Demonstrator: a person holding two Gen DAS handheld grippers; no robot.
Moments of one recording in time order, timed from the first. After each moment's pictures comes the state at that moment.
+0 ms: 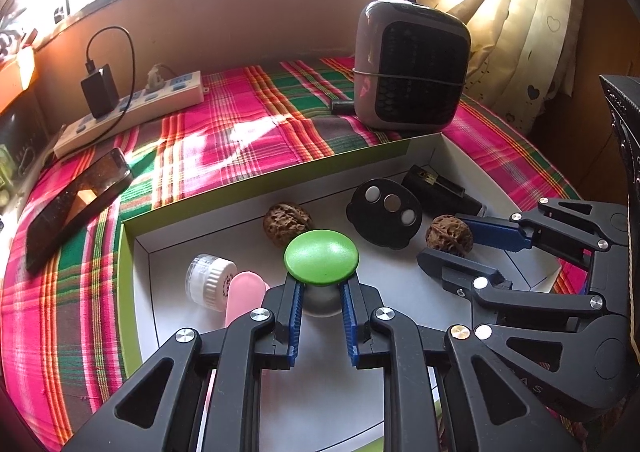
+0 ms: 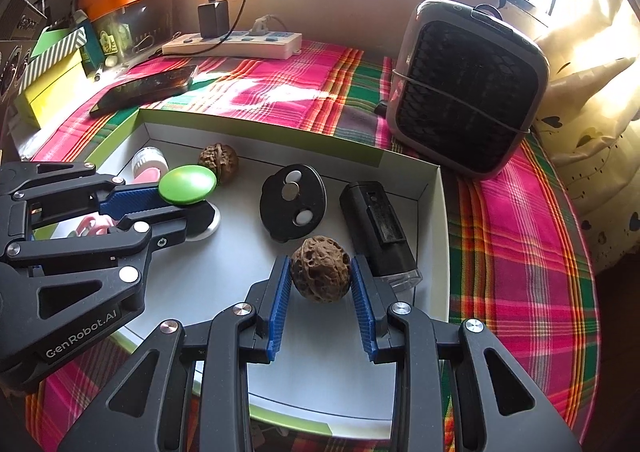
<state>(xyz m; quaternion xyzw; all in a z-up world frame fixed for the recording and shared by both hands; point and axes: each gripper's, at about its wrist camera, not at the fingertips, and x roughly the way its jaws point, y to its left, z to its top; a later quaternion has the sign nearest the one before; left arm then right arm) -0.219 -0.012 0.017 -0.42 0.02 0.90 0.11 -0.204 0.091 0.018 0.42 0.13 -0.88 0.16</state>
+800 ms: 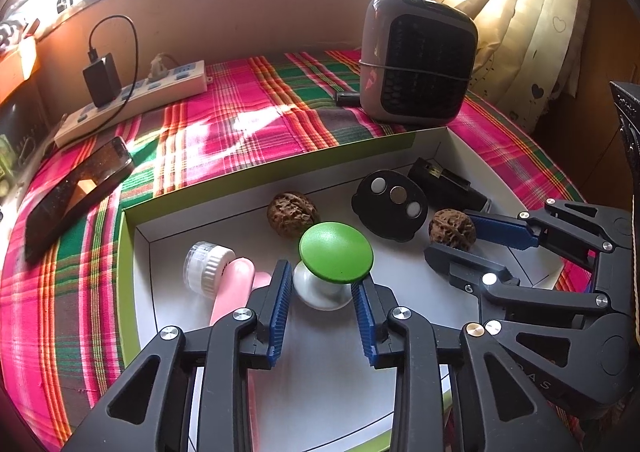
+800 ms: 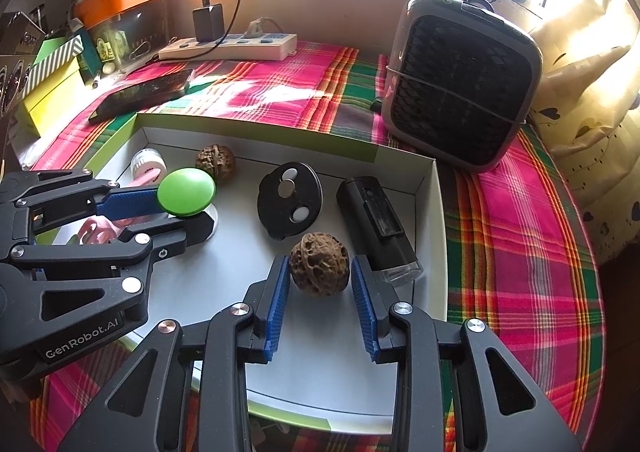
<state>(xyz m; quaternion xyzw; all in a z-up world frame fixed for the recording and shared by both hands) -0.220 -0.016 0.016 -0.43 0.02 0.90 0.11 -0.202 0.095 0.018 0.43 0.11 -0.88 0.16</state>
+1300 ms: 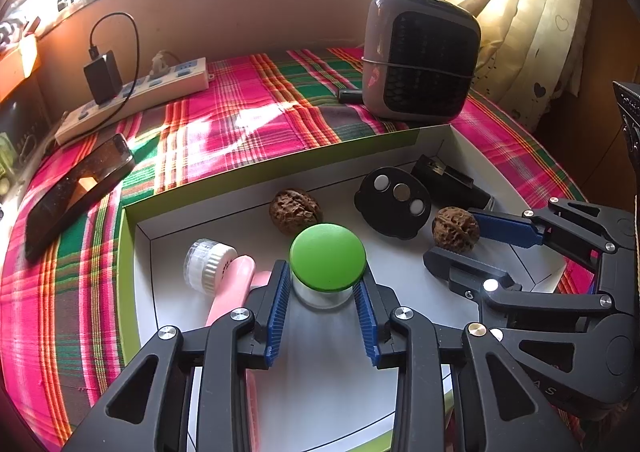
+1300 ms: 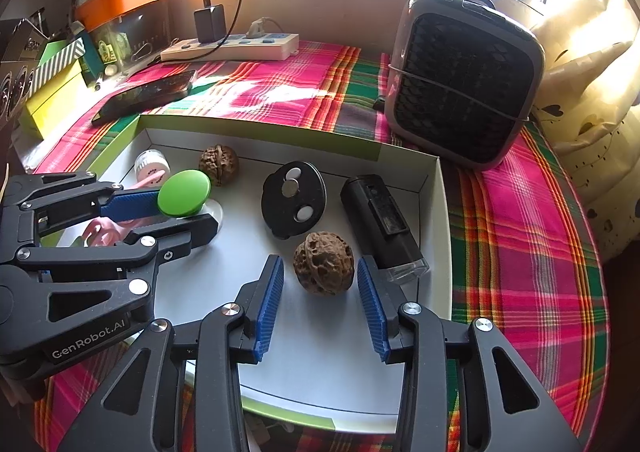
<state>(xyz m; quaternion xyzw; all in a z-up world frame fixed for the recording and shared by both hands) -0.220 -0.016 0.015 -0.43 0.02 0.90 0.10 -0.202 0.094 0.018 0.43 0.11 -0.88 0.17</state>
